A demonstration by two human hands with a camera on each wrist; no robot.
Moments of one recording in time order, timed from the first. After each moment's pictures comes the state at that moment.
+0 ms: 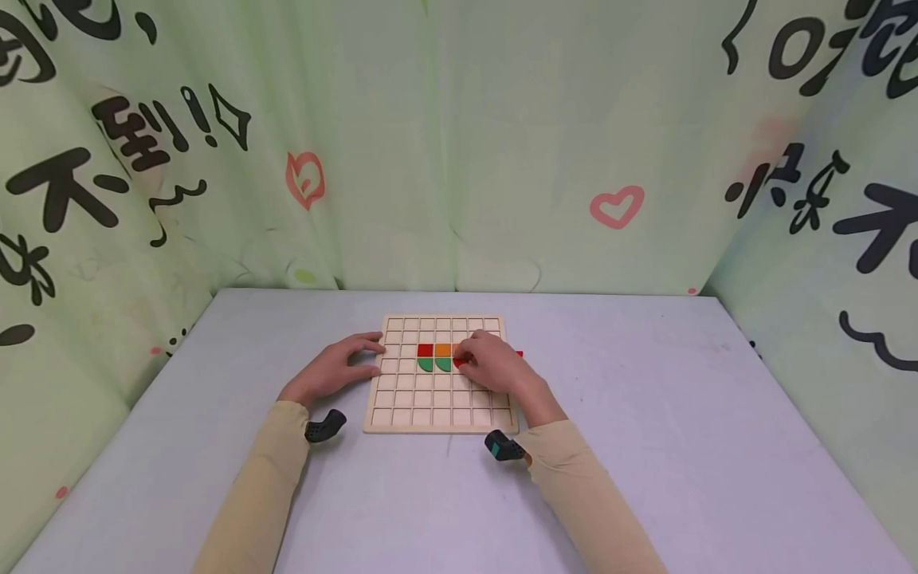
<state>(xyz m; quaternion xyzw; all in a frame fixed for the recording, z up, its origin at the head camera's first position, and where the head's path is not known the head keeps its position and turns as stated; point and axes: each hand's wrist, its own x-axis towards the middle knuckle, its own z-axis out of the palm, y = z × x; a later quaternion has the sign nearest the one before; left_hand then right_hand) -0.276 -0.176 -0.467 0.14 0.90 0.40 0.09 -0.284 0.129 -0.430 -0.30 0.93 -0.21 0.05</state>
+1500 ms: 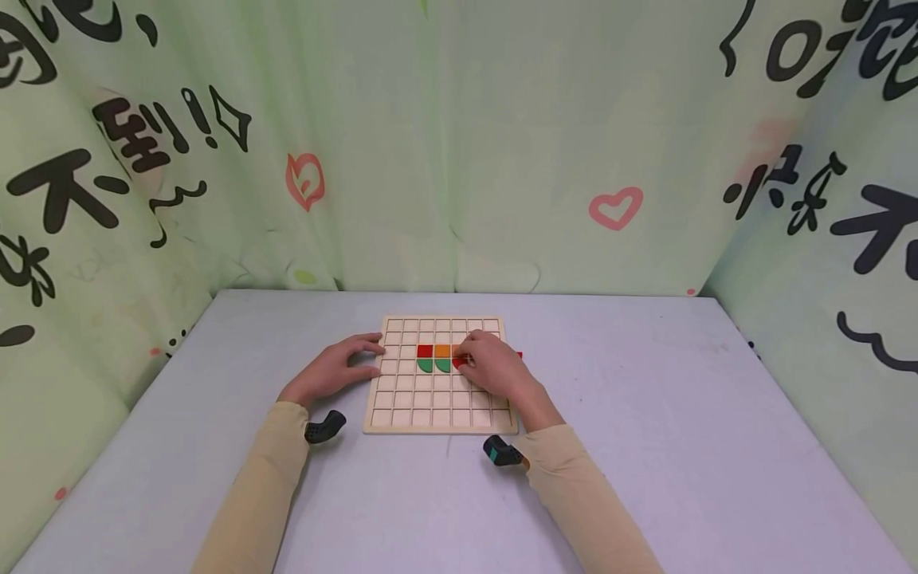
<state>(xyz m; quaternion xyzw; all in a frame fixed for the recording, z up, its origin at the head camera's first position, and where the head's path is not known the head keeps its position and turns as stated) -0.274 -0.174 -0.465 0.14 0.90 0.40 0.09 -0.283 0.127 -0.437 -0.29 0.94 -0.18 0.00</state>
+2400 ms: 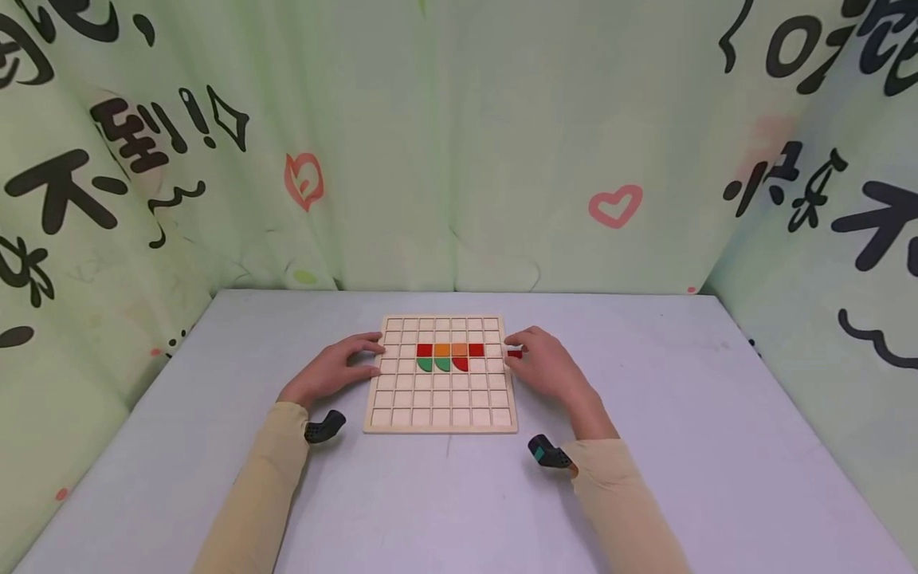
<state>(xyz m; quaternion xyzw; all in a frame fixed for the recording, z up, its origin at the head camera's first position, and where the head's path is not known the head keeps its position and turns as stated) -0.275 -0.175 -0.466 0.14 0.90 0.40 0.09 -0.277 0.196 -0.429 -0.17 0.95 -0.26 0.03</state>
